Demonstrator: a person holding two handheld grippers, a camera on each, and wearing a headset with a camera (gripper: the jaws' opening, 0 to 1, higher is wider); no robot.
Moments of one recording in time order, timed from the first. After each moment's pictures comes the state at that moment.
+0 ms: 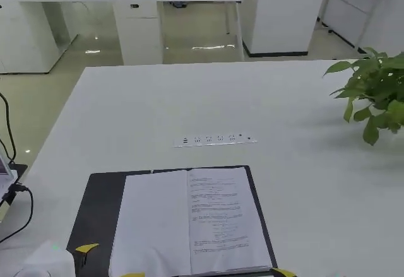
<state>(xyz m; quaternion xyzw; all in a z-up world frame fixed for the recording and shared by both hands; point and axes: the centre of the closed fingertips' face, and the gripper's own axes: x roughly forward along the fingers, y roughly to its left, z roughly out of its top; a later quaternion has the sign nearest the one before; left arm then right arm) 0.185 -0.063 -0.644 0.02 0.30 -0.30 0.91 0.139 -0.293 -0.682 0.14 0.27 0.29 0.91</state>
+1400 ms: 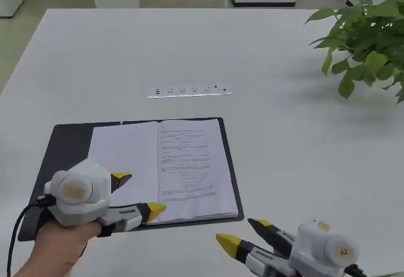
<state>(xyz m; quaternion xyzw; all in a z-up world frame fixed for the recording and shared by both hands) 0.224 -0.178 -0.674 0.04 0.30 -0.41 0.86 0.136 -0.324 -0.689 0.18 0.28 0.28 0.90</state>
